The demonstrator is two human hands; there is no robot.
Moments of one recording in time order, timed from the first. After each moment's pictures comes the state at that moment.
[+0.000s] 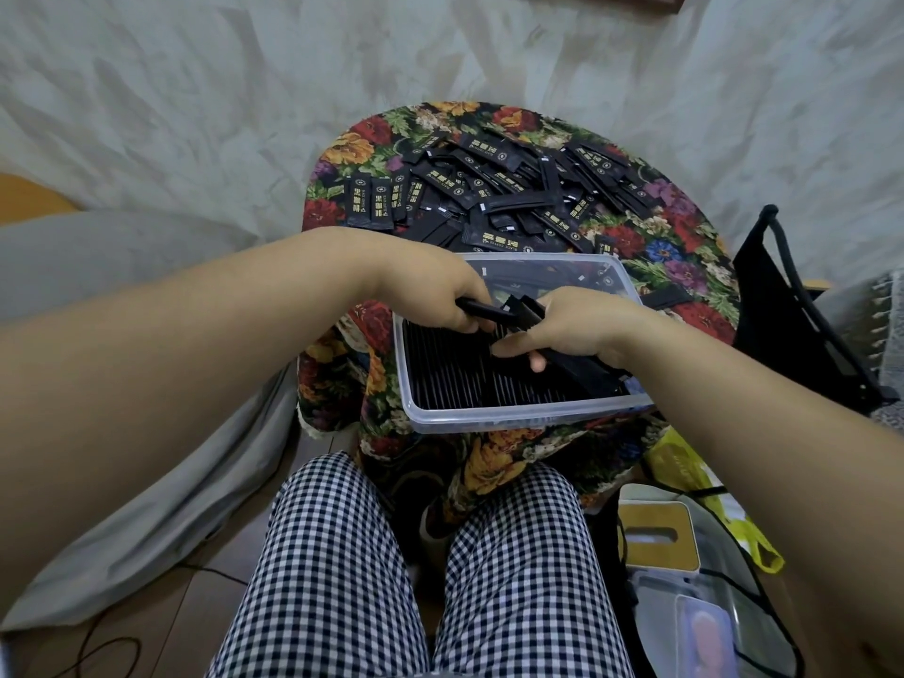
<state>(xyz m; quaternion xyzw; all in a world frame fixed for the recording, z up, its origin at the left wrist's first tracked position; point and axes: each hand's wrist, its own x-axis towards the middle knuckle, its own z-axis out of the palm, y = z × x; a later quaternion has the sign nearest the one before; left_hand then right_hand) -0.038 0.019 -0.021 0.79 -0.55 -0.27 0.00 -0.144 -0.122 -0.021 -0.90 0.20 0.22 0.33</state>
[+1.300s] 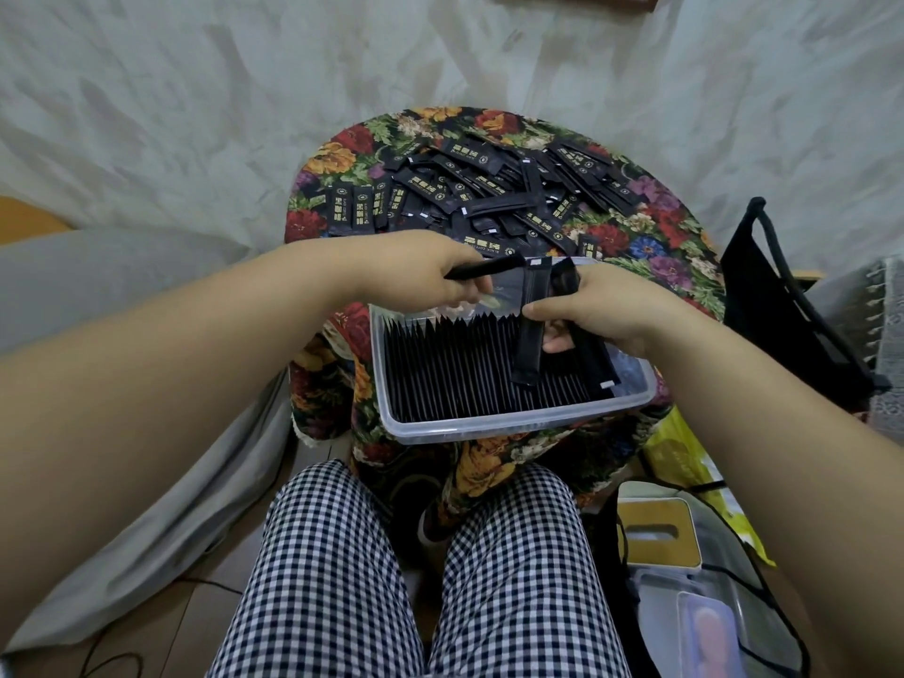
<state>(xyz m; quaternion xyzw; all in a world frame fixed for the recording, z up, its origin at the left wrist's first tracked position) -0.046 0.016 -0.013 0.83 -0.46 -0.24 0.19 -0.148 -0.163 -0.028 -0.81 0.23 0.10 0.53</state>
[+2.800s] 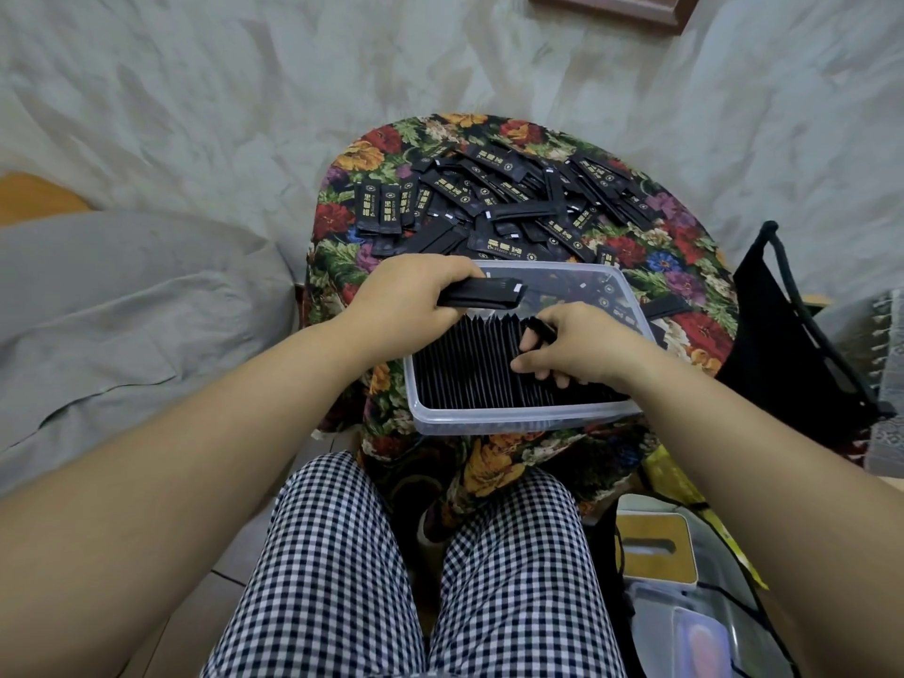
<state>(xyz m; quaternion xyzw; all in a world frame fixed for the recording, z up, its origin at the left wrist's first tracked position) -0.072 0.050 -0.054 0.85 -0.42 0.00 0.31 -0.154 -0.135 -0.047 -0.92 0.18 0.16 0.32</state>
